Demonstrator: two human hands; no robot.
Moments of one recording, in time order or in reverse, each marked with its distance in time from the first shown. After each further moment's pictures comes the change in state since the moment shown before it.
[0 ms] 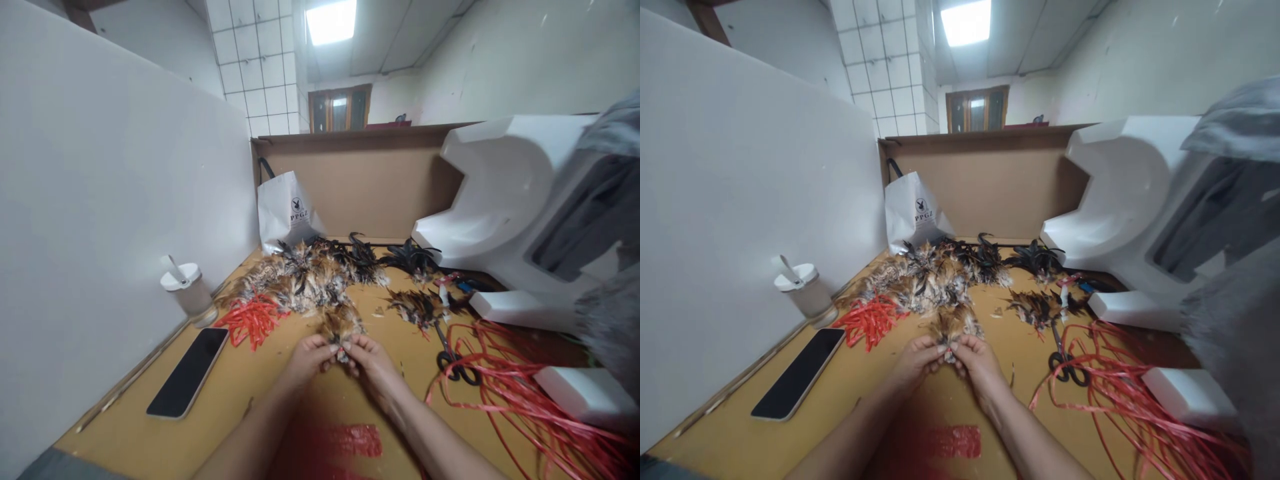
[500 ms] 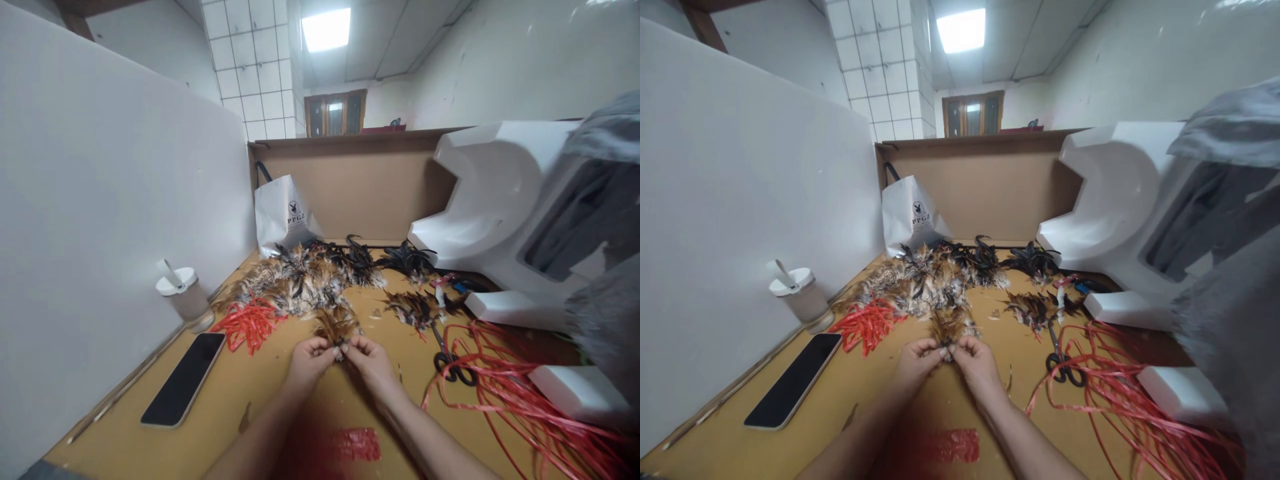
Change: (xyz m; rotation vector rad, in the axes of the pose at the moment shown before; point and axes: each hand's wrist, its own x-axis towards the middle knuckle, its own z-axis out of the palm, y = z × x) left_hand -0.001 0.002 0.011 0.192 0.164 0.084; right_hand 0.003 0.001 -0.002 -0.147 0.097 -0.116
